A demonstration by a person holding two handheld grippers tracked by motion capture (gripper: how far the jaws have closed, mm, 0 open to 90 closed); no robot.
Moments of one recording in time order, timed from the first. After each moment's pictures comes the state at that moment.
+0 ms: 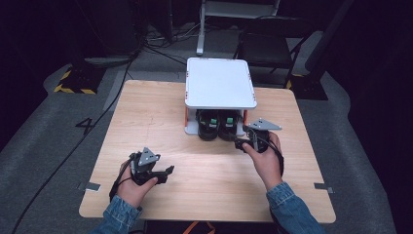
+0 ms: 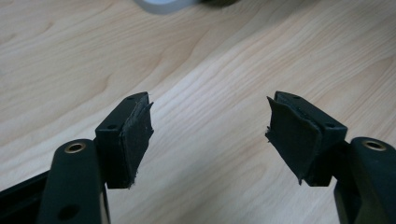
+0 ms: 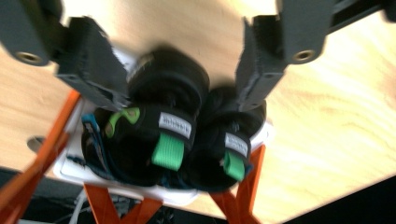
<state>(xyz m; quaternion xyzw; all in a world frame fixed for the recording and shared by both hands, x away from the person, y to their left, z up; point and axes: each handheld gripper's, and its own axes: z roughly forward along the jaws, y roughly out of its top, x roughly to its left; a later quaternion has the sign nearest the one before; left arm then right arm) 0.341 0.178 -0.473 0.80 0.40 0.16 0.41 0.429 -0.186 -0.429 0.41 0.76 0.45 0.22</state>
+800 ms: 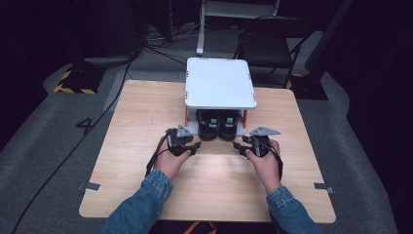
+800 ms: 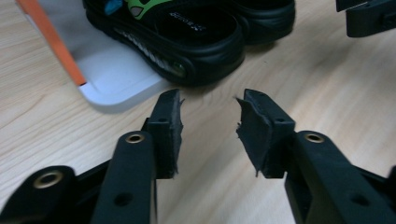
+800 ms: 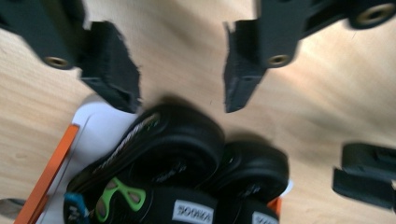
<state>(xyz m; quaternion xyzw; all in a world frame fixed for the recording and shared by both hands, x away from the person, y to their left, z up) 0.431 0.091 -0.478 0.80 0.40 0.14 0.42 0.436 -0.202 -0.470 0.42 0.78 0.42 0.17</state>
